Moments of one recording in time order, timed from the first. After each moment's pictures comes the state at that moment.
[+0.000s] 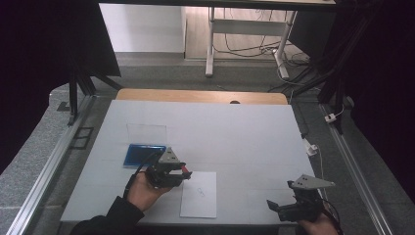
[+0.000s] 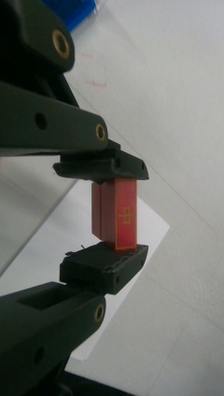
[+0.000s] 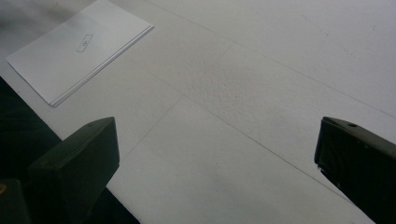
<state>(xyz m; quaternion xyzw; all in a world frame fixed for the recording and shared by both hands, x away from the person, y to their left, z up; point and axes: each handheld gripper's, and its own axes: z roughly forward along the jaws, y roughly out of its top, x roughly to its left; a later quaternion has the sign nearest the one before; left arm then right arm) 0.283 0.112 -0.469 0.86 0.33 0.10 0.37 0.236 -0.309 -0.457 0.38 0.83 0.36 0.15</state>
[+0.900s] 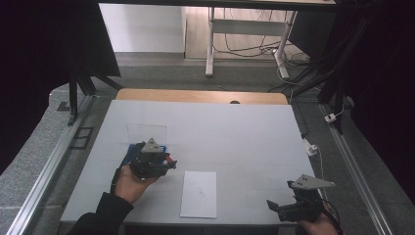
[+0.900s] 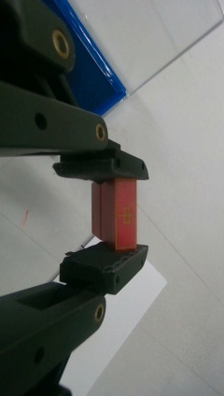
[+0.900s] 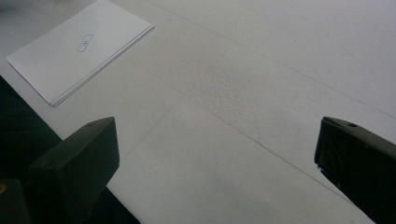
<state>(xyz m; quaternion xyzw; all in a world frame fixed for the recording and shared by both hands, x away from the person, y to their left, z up) 0.296 0.153 -0.465 0.83 0.39 0.12 0.37 0.236 -0.309 -0.457 0.38 0.84 0.36 0.15</state>
